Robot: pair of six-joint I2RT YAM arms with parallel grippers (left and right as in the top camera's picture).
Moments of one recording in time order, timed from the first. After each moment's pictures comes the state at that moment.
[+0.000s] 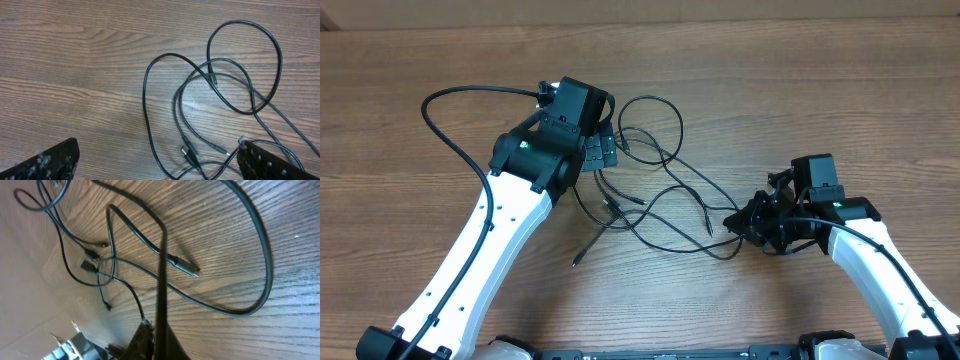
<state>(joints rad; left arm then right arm) -0.42 1.48 1.40 -0.98 -0.30 -0.51 0.10 1.33 0.72 -0.66 -0.64 0.70</state>
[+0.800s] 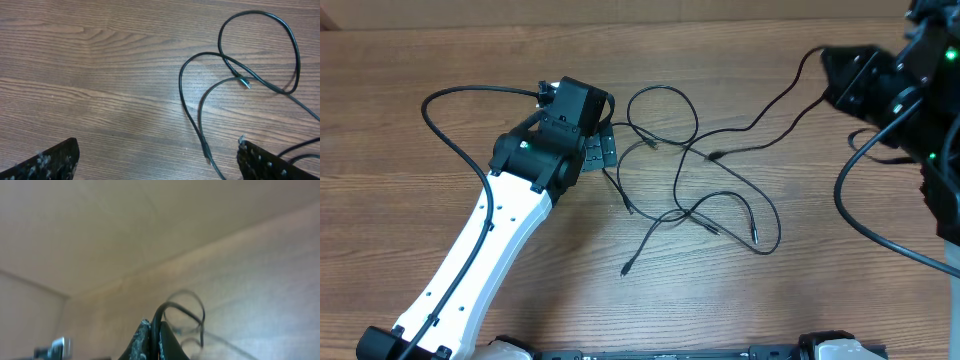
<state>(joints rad) -0.42 1.48 1.40 -0.98 -0.30 -0.51 0.10 1.32 1.92 -1.07 -0.16 0.54</state>
